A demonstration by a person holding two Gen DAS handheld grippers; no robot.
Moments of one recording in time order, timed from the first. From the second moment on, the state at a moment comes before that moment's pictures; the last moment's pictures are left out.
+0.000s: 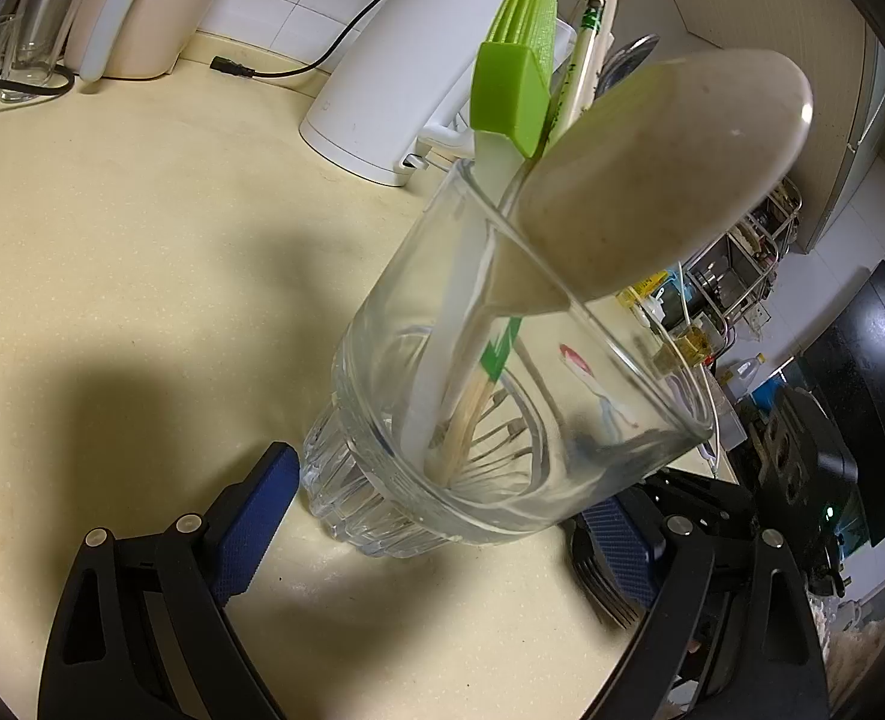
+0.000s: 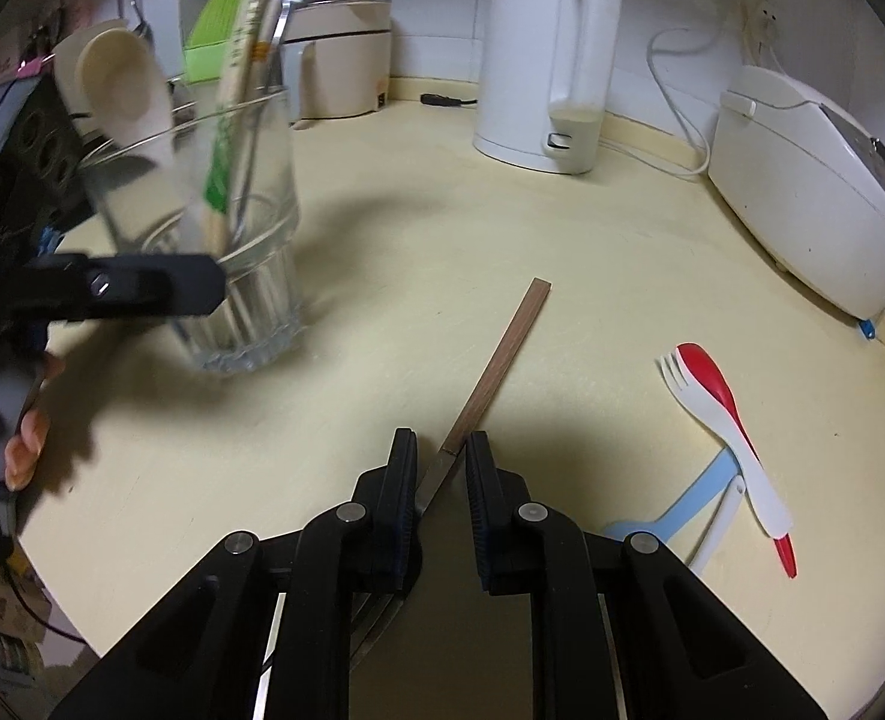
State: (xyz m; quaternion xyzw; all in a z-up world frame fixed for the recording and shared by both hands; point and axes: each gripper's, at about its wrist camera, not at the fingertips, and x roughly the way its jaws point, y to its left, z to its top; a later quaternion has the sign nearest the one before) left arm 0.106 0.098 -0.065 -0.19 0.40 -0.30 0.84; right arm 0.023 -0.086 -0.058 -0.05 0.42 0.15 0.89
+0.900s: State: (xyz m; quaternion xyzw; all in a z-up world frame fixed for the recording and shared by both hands) left arm 0.106 0.098 -0.065 -0.19 0.40 -0.30 0.84; right arm 0.000 -0.120 -0.057 0.06 0.44 0.17 0.88
